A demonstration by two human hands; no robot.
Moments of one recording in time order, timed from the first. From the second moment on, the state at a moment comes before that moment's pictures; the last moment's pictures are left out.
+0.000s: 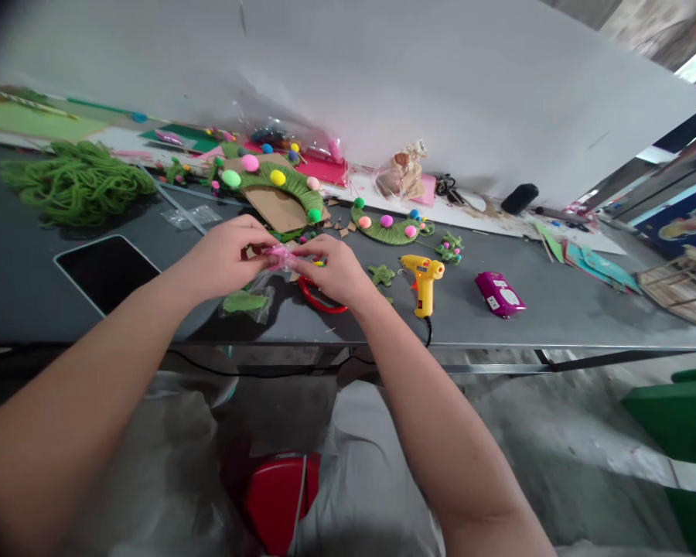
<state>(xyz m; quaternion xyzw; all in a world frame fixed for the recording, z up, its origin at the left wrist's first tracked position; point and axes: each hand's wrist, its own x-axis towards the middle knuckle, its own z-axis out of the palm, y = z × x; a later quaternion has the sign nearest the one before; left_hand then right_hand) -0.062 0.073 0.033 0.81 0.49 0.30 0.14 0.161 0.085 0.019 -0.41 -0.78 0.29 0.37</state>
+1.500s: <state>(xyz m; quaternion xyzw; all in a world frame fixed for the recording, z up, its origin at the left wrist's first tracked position) -0.035 0.078 0.044 0.72 0.52 0.36 0.28 0.133 0.144 0.035 -0.56 -0.53 0.24 0.59</state>
